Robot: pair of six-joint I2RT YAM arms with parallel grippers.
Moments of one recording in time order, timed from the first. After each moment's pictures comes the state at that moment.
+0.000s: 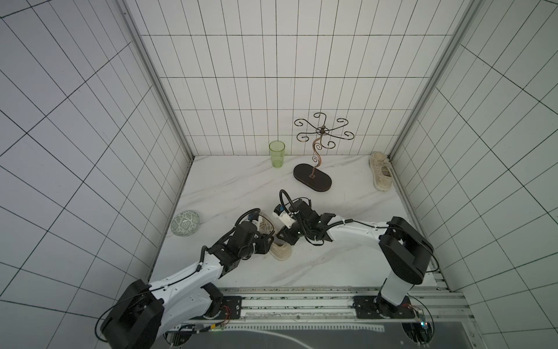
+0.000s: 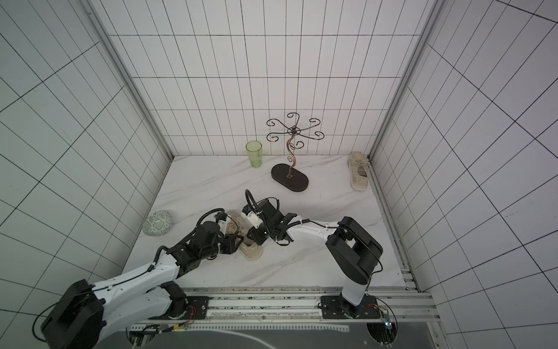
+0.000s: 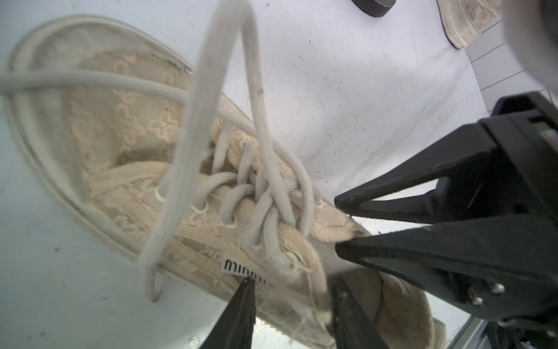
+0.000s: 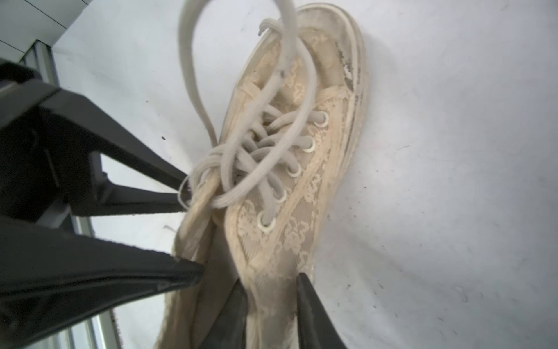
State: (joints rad) left arm -0.64 1.04 0.38 -0.07 0.12 -0.63; right arm 0.89 1.74 1.02 -0.14 -0.26 0.09
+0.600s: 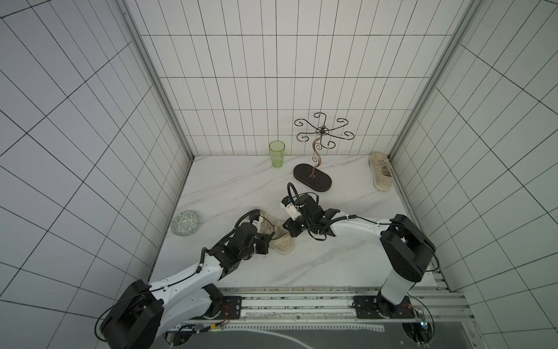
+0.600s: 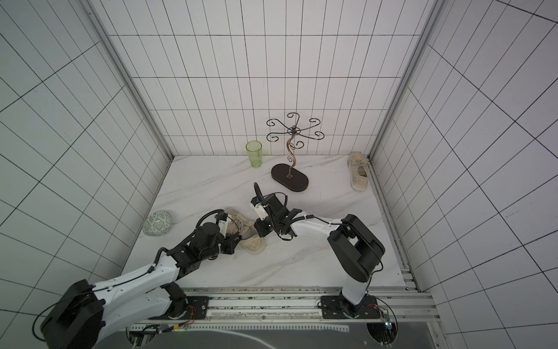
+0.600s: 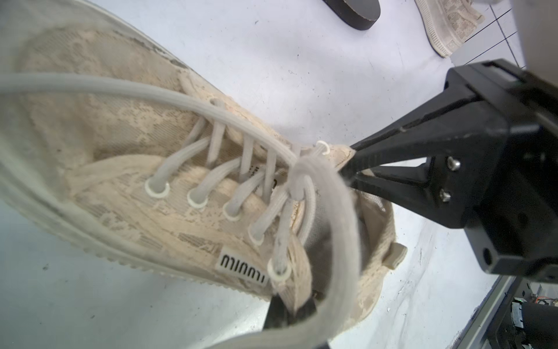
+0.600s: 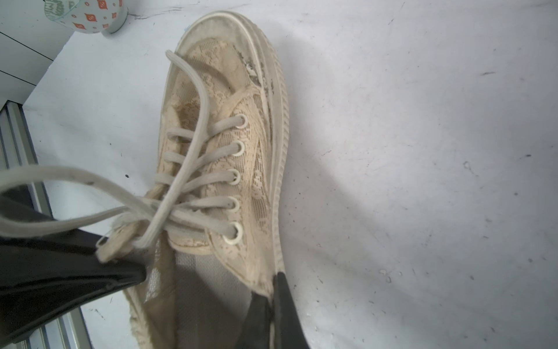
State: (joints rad) left arm -0.65 1.02 0.35 0.00 0.10 -0.60; right arm 0.79 1.74 1.02 -0.12 -0.24 0.18
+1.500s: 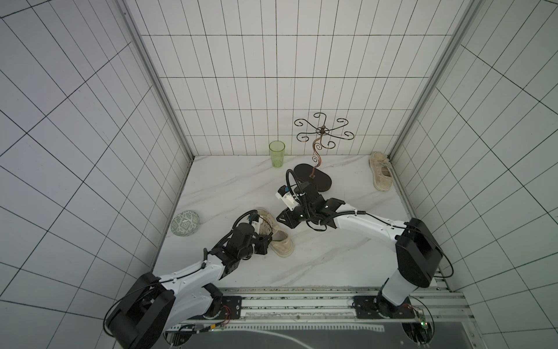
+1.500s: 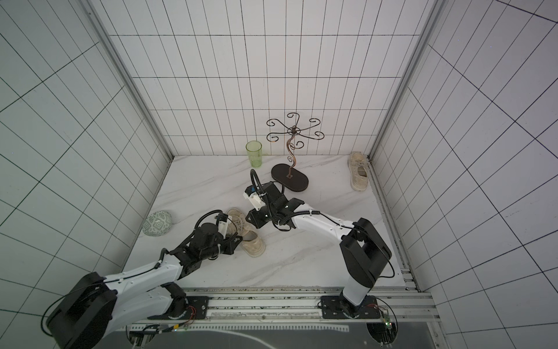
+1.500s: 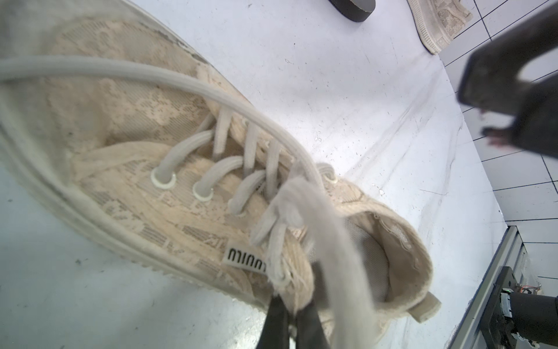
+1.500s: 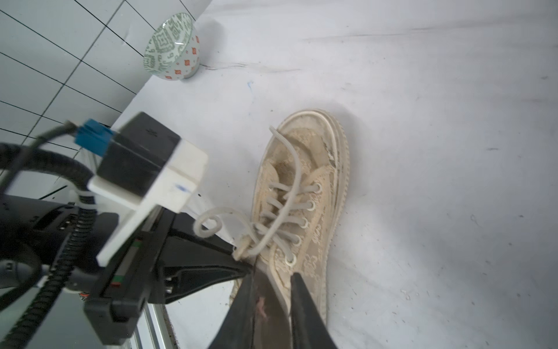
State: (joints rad) left arm -0.59 1.09 0.29 0.14 0.21 -0.59; right arm 0.82 1.69 1.22 -0.29 -0.36 0.19
